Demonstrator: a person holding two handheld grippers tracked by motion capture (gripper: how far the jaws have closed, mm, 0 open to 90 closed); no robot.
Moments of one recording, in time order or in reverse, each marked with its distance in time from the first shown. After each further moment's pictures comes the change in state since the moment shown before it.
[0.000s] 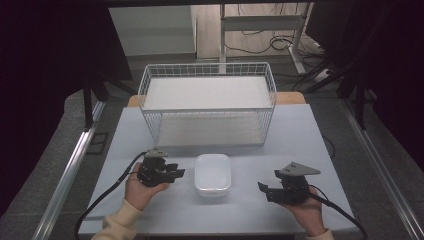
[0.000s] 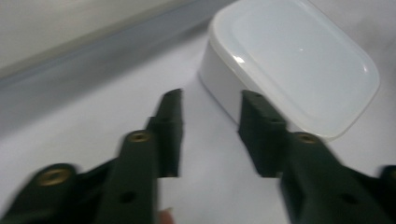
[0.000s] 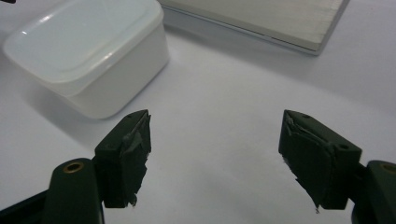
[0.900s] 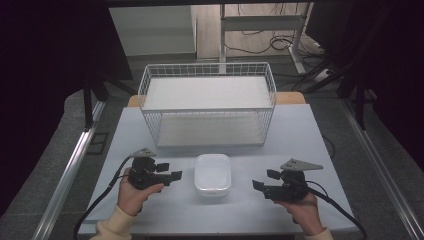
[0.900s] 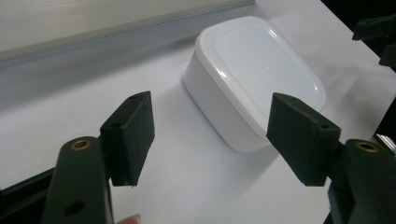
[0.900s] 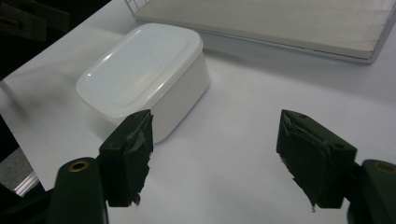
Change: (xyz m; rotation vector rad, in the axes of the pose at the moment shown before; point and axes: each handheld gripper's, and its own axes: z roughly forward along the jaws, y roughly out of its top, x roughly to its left) left arm 0.002 -0.006 -0.020 -0.063 -0.100 -0.127; right arm 0.002 0.011 -0.001 -0.044 0.164 0.124
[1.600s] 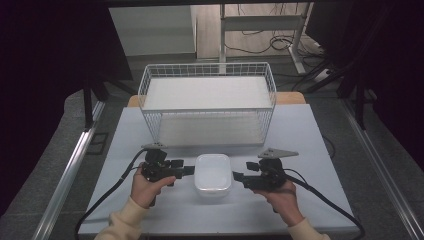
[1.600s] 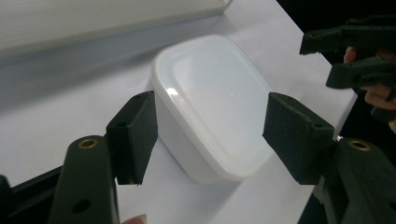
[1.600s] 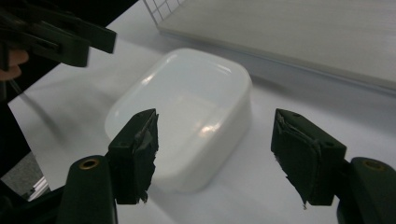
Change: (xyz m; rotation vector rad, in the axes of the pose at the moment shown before) left arm -0.007 0.026 0.026 0.008 -0.111 -0.055; right arm 0.030 0.037 0.040 0.032 0.052 -0.004
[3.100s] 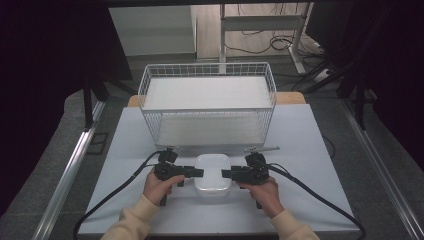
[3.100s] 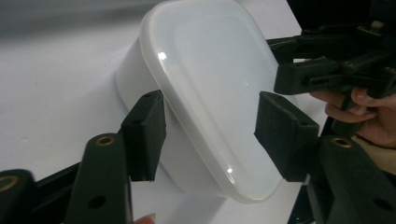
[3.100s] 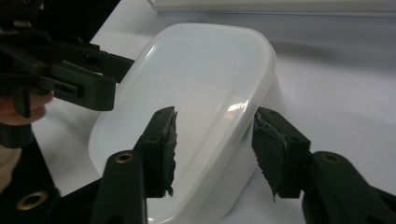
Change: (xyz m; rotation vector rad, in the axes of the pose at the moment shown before) left arm 0.018 -0.010 0.044 0.102 -0.117 -0.132; right arm -0.015 -0.006 0.056 0.097 0.097 0.209
